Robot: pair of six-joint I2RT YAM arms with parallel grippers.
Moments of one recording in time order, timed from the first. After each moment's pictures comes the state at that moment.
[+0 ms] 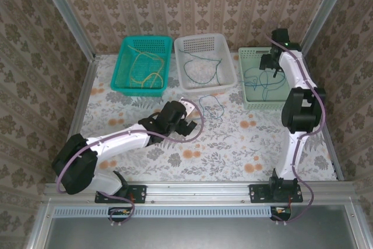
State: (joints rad) left arm -0.90 1.39 0.81 -0.15 -0.29 0.06; right arm -0.09 2.08 1.97 -0.93 0.30 0.16
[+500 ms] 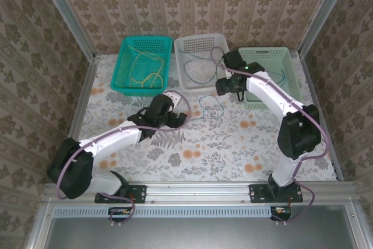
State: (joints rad) left arm -0.73 1.33 0.77 -0.17 -0.18 -0.06; right arm 0.37 1.77 1.53 -0.87 0.14 0.15
